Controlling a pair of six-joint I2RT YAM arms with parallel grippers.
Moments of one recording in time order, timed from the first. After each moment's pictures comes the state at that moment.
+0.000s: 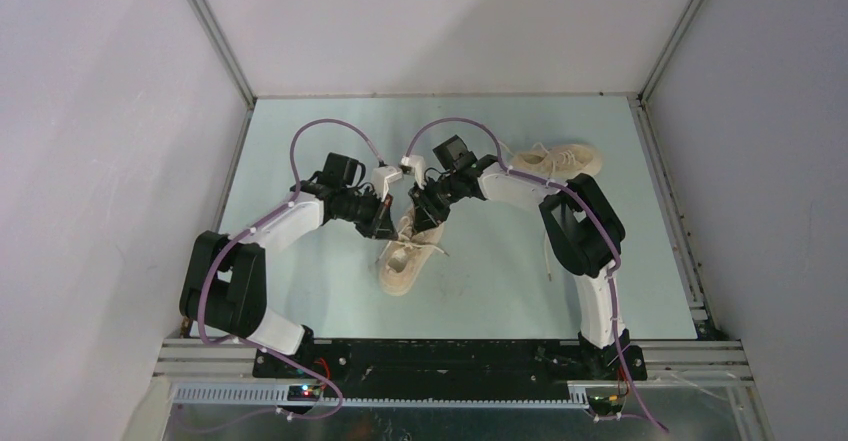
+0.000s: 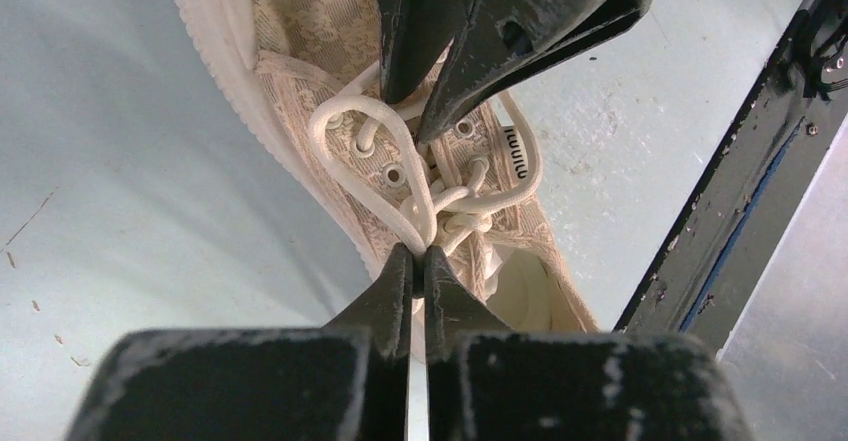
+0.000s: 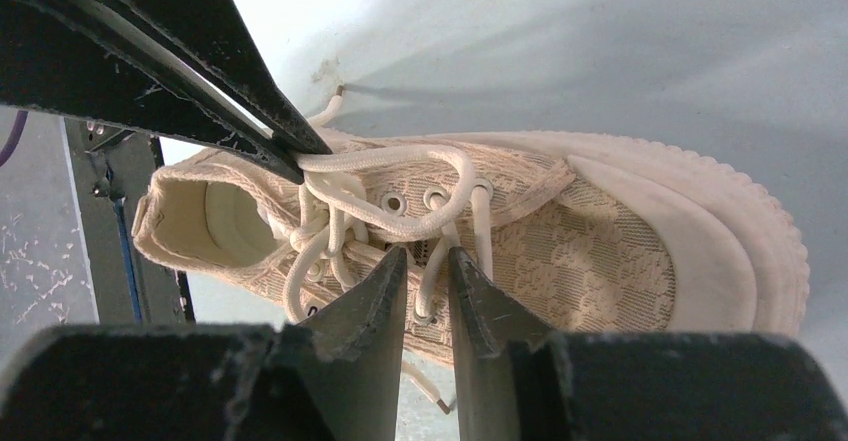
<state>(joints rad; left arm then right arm) -0.32 1.49 0.91 -0.48 0.69 0.24 0.68 2.06 1.47 -0.39 -0.77 -0.18</state>
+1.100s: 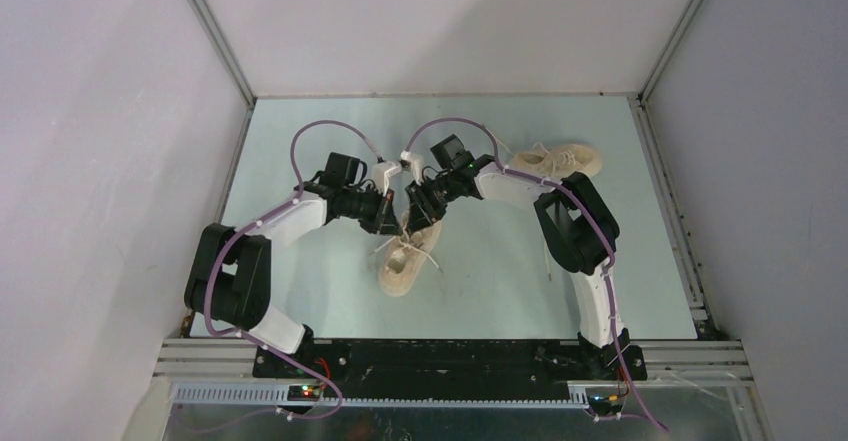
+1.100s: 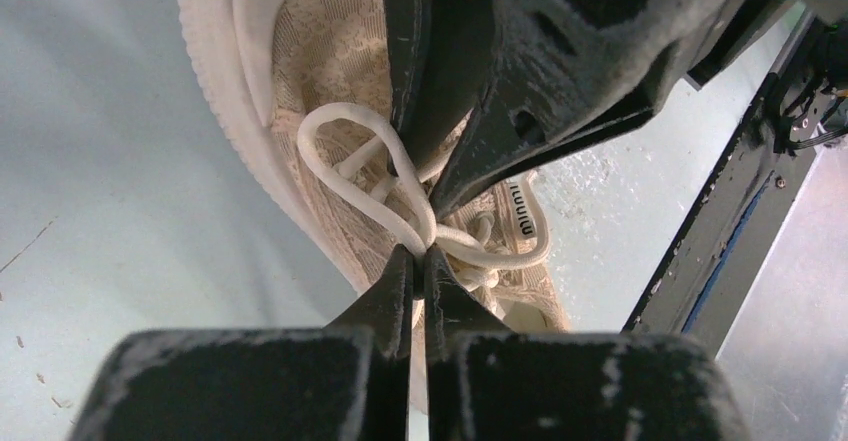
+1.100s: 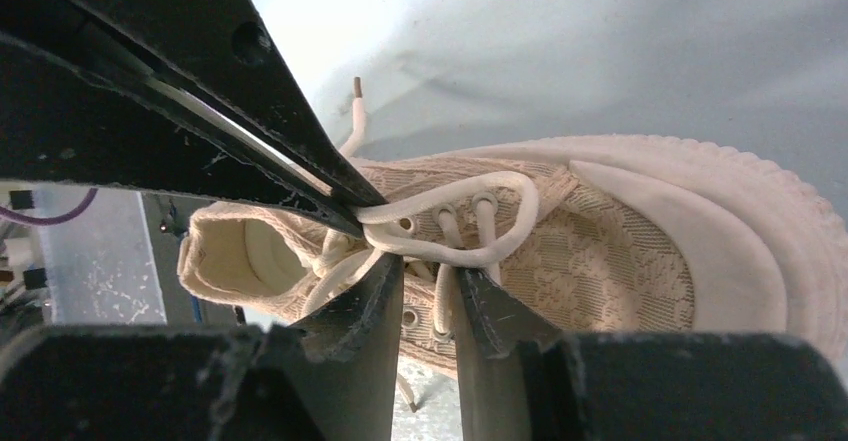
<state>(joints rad) -0.32 1.54 0.90 -0.36 0.71 0.12 0.68 2.10 1.50 -0.36 -0.81 -0.02</state>
